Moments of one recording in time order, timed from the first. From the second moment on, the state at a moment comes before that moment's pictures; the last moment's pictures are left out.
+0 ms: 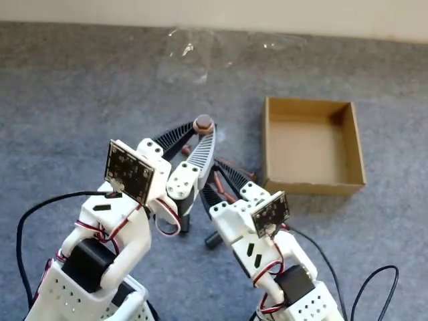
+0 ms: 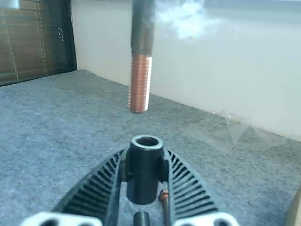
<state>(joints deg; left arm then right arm) 29.2 -73.8 50.9 34.7 5.0 -38.2 -103.2 95.6 15.0 4.2</state>
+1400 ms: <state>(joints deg) 29.3 -73.8 58.6 31.0 9.3 -38.2 -103.2 95.6 15.0 4.2</state>
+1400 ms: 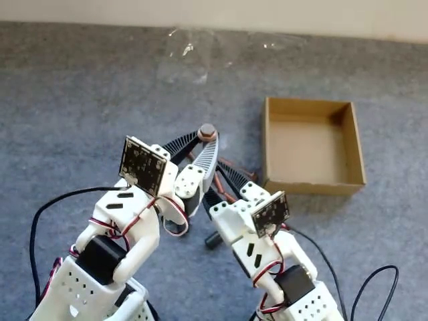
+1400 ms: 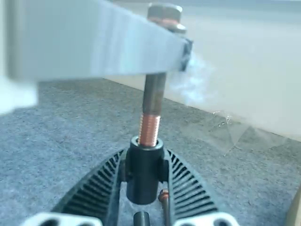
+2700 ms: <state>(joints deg) 29.7 -73.9 64.6 33.5 9.9 -38.2 -103.1 95.6 15.1 4.0</state>
